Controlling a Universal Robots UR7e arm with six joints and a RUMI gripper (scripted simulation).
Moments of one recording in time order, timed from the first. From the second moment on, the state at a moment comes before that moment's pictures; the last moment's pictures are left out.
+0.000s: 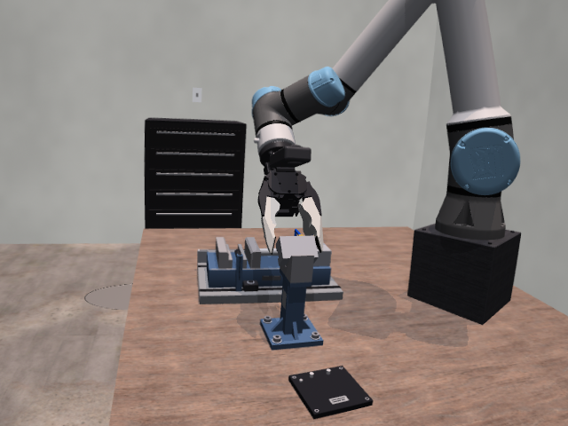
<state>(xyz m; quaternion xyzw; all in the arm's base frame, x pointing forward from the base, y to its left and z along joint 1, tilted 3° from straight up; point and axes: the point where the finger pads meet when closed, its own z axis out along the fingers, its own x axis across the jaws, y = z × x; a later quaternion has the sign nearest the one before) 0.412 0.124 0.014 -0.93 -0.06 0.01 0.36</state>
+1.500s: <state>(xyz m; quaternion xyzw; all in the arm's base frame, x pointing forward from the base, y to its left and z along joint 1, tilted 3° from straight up) 0.412 0.124 0.012 -0.96 -0.06 0.00 0.29</state>
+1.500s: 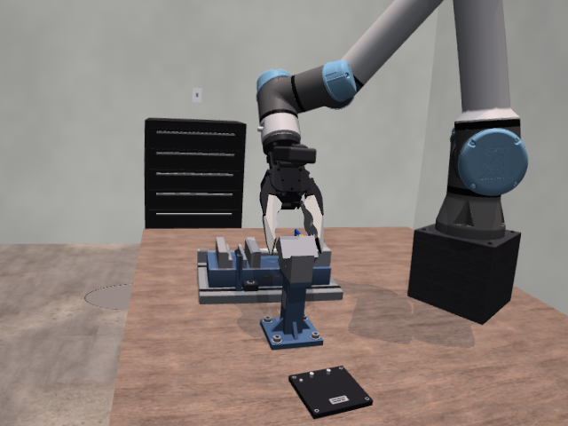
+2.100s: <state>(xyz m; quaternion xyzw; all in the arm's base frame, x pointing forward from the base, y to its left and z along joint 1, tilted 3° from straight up) 0.412 0.125 0.013 -0.97 -0.06 0.00 0.22</state>
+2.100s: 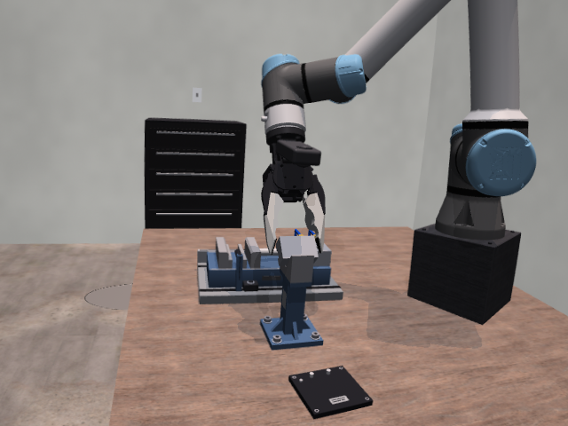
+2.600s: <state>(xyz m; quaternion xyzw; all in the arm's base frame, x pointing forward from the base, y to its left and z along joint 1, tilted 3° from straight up) 0.411 0.126 0.013 -0.99 -0.06 -0.01 0.15</state>
